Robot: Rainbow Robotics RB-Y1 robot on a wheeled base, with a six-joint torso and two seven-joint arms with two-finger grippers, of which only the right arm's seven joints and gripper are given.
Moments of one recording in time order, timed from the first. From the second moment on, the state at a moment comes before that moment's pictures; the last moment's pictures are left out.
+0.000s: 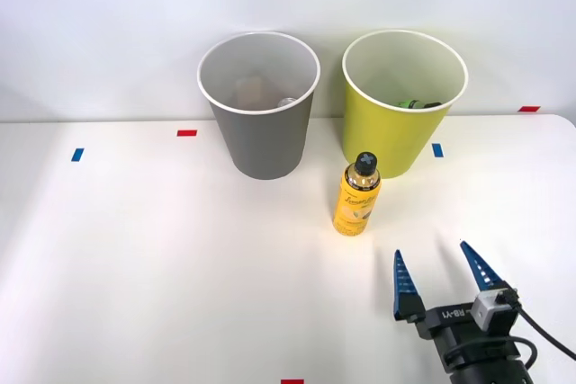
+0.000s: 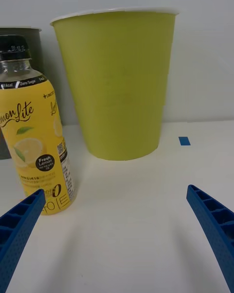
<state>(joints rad) 0.58 -0.14 0.16 -1.79 0.25 -0.47 1.23</state>
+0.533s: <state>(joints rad) 0.73 -0.13 0.18 -1.79 0.30 -0.55 1.12</state>
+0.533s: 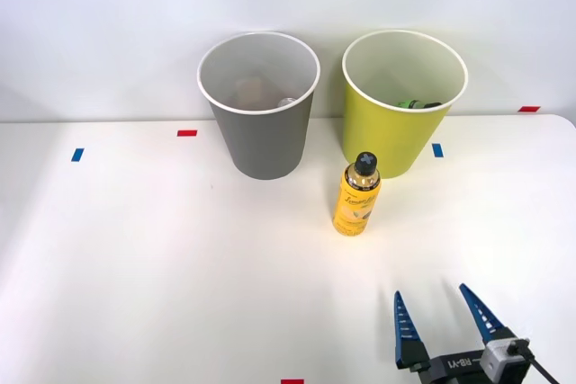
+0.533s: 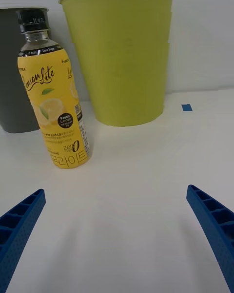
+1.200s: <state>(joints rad) 0.84 -0.09 0.17 -1.79 0.35 -0.67 1.09</state>
